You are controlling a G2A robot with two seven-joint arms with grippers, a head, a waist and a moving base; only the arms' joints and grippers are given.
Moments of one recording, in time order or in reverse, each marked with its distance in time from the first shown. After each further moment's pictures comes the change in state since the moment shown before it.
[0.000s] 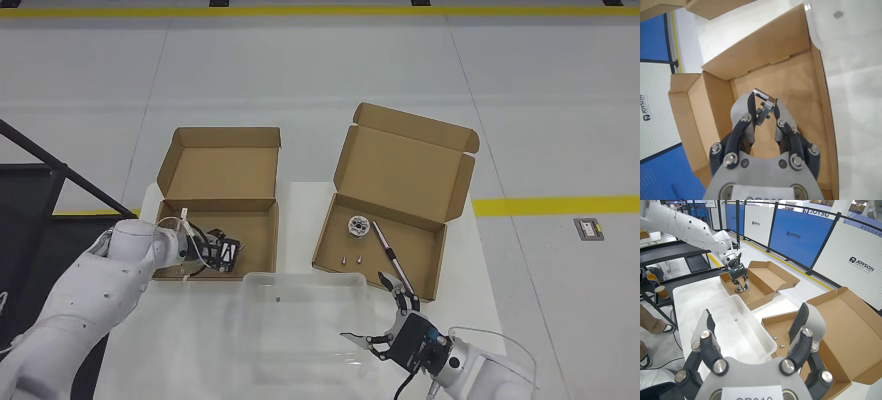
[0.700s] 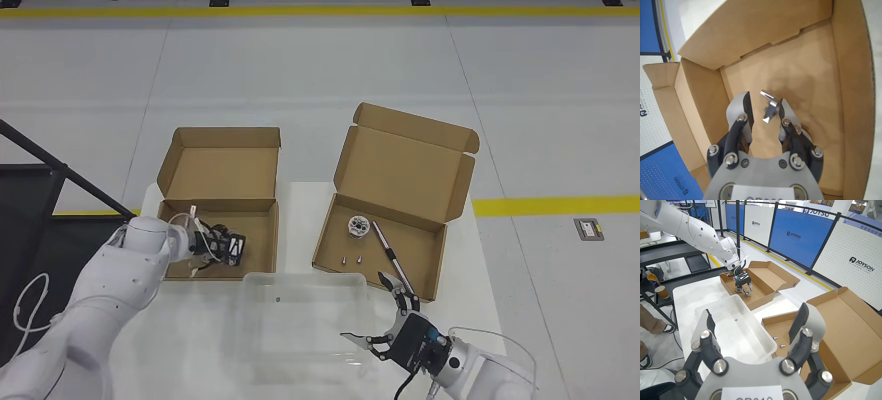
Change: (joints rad) left arm -0.082 -0.163 0.069 0.314 0.002 0.121 0.002; right arm 0.000 0.000 0.000 0.000 0.000 0.000 0.000
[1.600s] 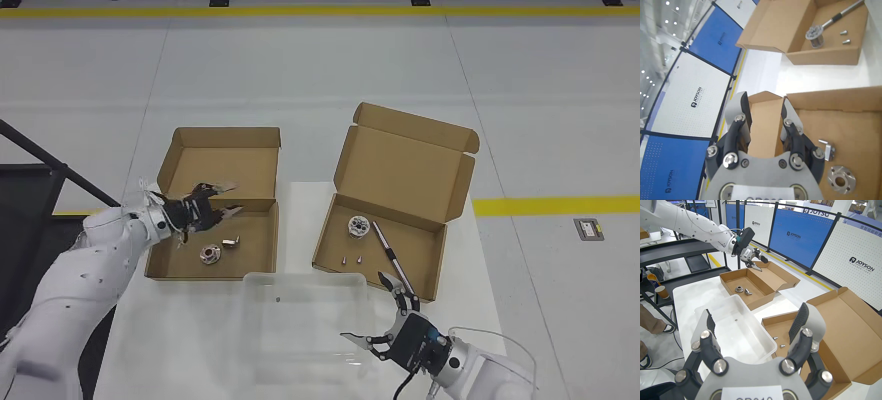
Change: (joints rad) left arm 0.081 0.143 -0.285 -0.234 -0.361 0.103 0.250; right arm 0.000 0.000 0.000 0.000 0.000 0.000 0.000
